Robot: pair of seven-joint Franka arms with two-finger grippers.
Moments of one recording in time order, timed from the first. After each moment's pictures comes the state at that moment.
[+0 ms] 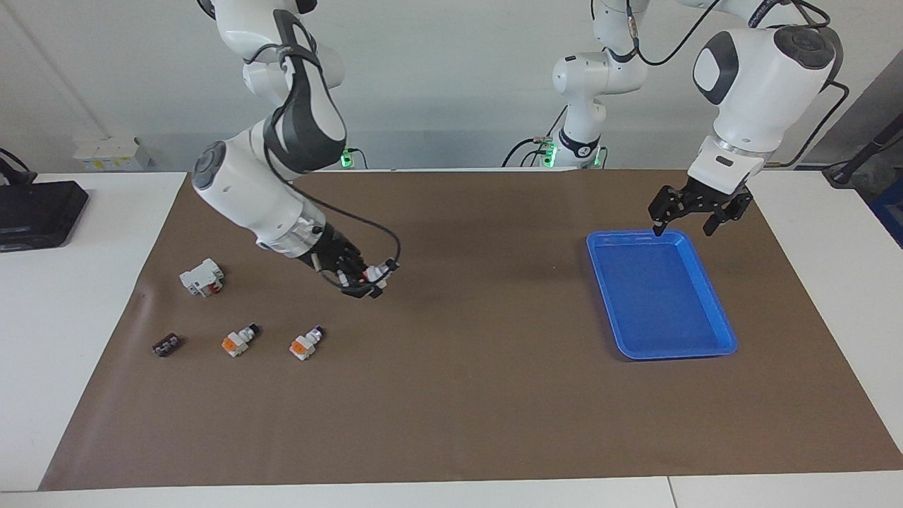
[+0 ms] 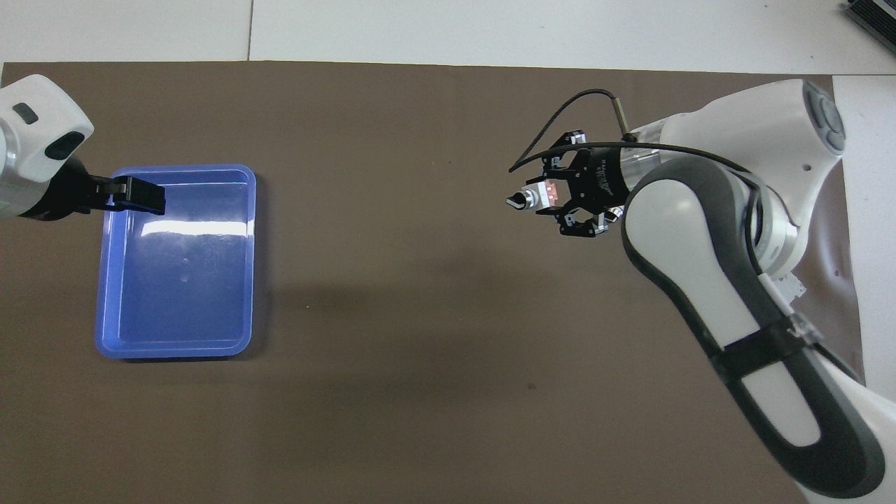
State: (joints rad) left arm 0.01 0.03 -0.10 -1.71 0.00 1.80 -0.01; right arm 0.30 0.26 -0.04 -1.69 0.61 2.08 1.25
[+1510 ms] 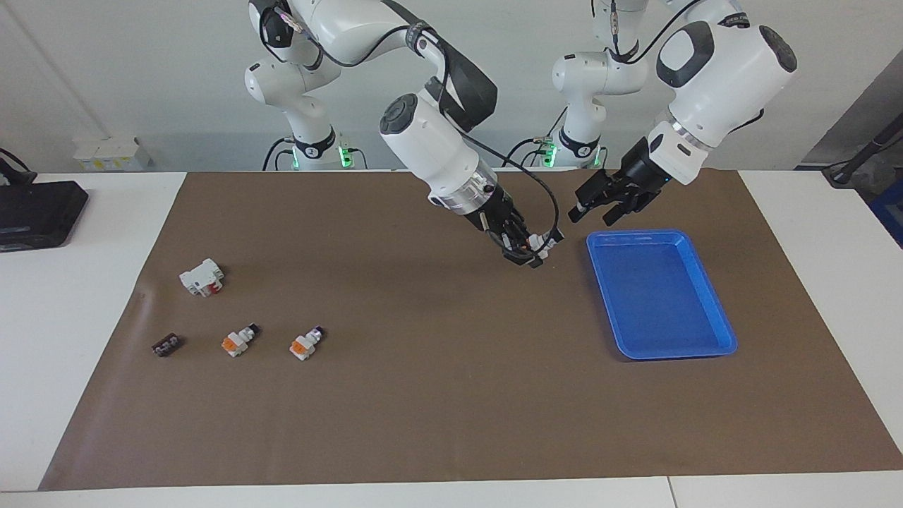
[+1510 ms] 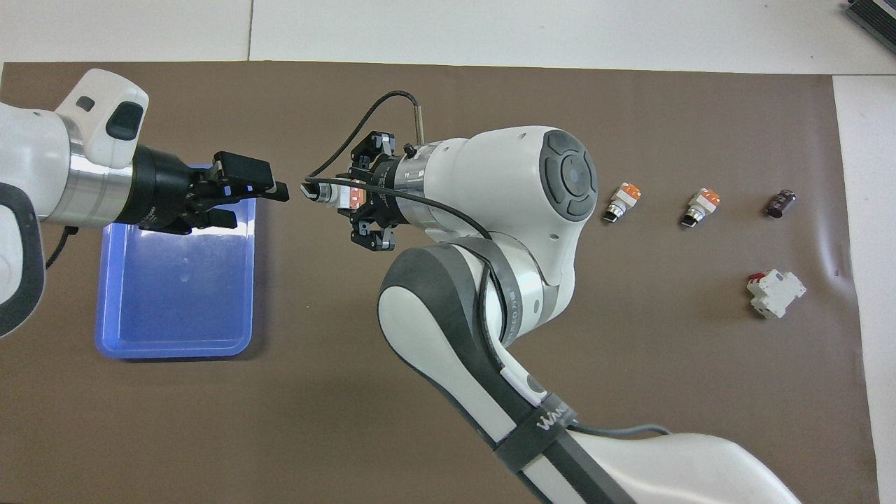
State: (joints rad) left arm -0.07 0.00 -0.13 -1.77 -0.53 1.90 -0.30; right arm 0.60 0.44 0.00 -1.44 0.64 2.36 1.77
